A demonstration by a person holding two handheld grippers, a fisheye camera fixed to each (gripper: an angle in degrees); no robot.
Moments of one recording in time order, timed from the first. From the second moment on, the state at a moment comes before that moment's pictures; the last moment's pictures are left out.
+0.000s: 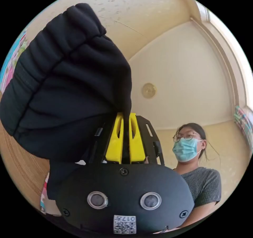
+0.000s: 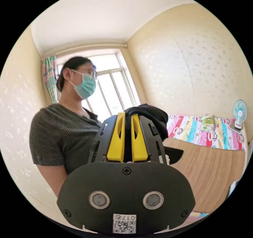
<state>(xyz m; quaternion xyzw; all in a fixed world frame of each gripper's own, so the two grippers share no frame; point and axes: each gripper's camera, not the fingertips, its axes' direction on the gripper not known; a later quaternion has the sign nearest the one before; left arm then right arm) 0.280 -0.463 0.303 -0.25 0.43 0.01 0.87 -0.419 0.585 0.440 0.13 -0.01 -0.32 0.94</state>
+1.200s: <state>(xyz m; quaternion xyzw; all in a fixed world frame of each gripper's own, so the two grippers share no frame) 0.567 -0.185 0.194 -0.18 0.86 0.12 0.47 -0.229 0.509 0.429 0.06 -0.60 -0.06 0.80</state>
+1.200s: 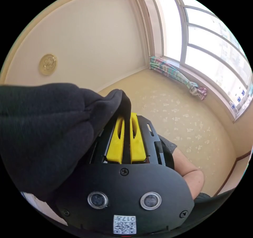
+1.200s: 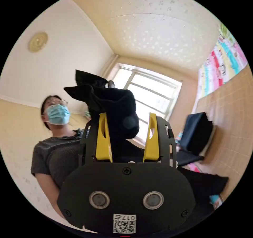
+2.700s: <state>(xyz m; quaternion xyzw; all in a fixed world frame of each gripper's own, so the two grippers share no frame) 0.005 -0.197 0.415 -0.57 -0.38 0.06 0.73 -0.107 0.426 0.527 -0.37 0.25 0.08 0.89</state>
